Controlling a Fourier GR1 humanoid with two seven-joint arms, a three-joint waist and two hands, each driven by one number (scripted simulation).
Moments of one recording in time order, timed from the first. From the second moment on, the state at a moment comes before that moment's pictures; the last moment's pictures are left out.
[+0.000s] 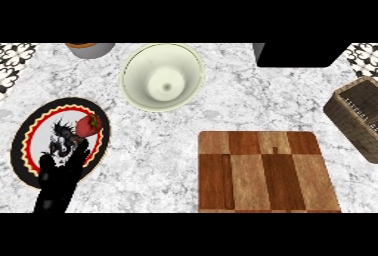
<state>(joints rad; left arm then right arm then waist) 0.14 0.25 -0.03 -1.47 0.09 0.04 0.24 -0.06 -1.09 -0.71 -1.89 -0.60 0.37 0.42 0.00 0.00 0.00</state>
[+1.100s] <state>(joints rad) 0.11 0.21 -0.03 -1.45 0.06 0.03 0.26 -0.42 -1.04 -0.39 -1.23 -0.45 0.47 0.17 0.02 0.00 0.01</state>
